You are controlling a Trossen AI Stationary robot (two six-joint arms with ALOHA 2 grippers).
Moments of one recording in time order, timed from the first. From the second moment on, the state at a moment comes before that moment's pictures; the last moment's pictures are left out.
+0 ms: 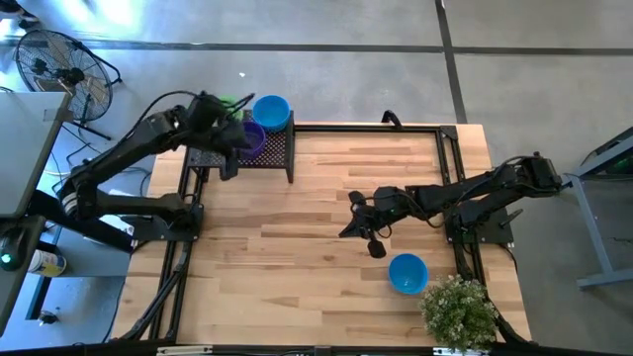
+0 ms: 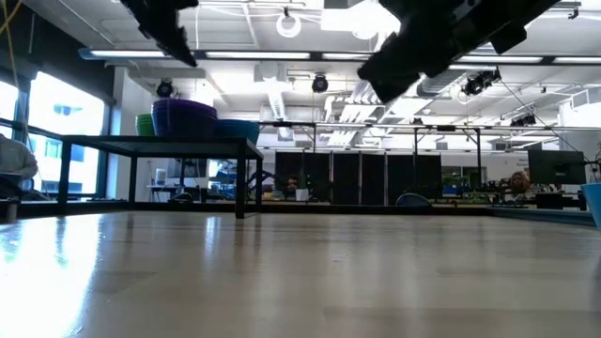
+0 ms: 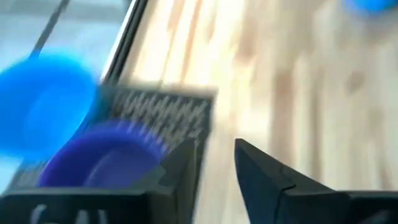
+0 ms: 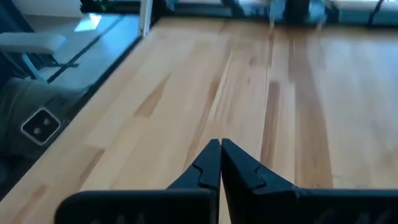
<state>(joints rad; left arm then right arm) 0.60 1.04 1.22 -0.99 0.20 0.38 0.09 1.38 0.72 0.20 -0.23 -0.01</state>
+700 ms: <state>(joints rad) 0.07 1.06 0.46 0.49 0.08 0.10 0.39 1.12 0.73 -0.73 0.01 0.94</state>
